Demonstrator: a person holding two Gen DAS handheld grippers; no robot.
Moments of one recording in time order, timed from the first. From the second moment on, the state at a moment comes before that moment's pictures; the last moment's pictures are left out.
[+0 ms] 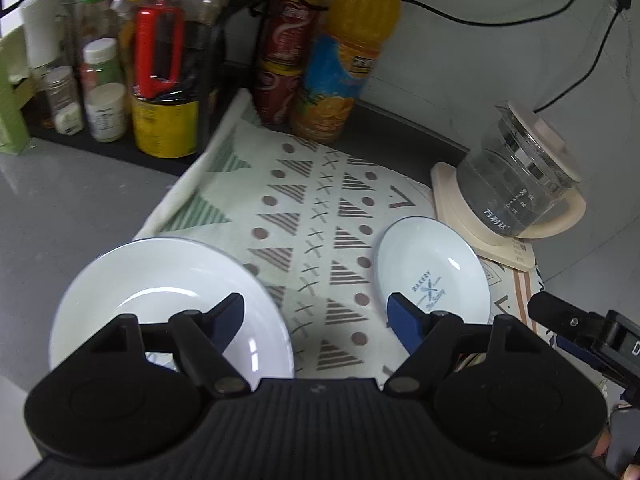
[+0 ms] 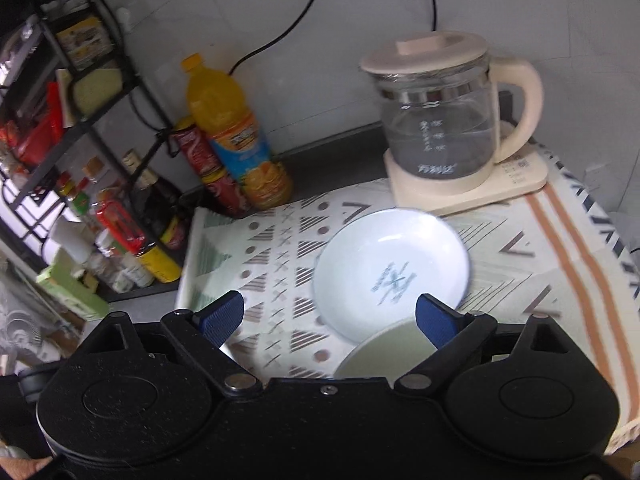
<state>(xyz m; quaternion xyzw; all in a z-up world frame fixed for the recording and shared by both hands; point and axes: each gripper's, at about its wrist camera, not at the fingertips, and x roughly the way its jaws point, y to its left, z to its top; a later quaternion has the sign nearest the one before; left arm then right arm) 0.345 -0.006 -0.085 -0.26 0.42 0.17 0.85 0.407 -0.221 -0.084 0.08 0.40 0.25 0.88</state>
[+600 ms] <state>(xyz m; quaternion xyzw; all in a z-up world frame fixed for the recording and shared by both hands) 0.440 -0.026 -0.129 -0.25 0.47 0.09 0.84 0.479 -0.240 -0.115 0.06 0.44 0.16 0.88</state>
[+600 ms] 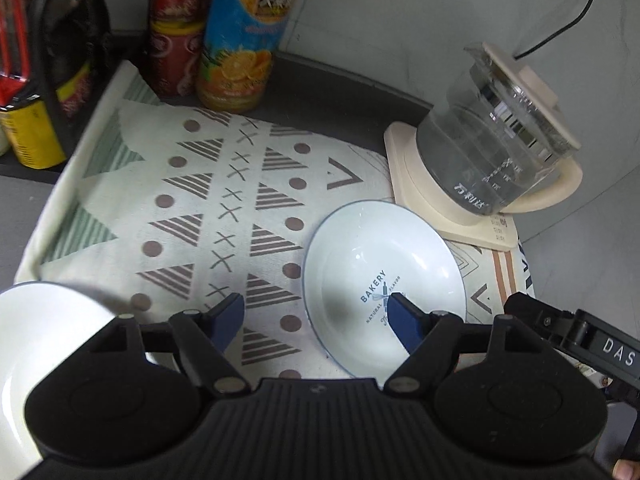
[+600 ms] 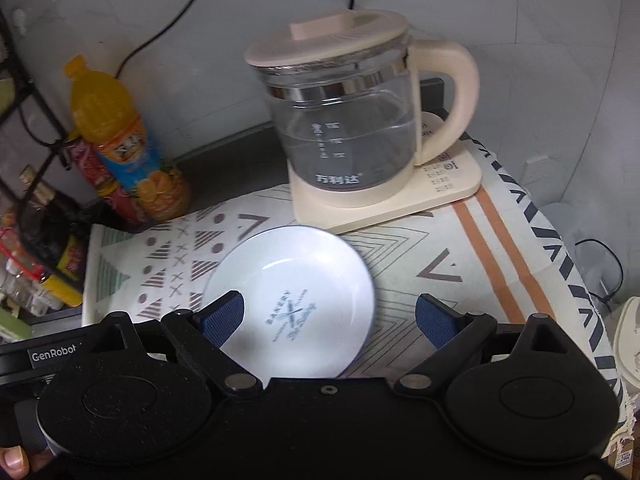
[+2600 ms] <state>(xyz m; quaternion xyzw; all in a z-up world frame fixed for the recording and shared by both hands) 0.443 0.024 -0.136 -0.32 0.44 0.11 0.83 0.539 -0.222 -0.153 0.18 0.54 0.23 0.79</state>
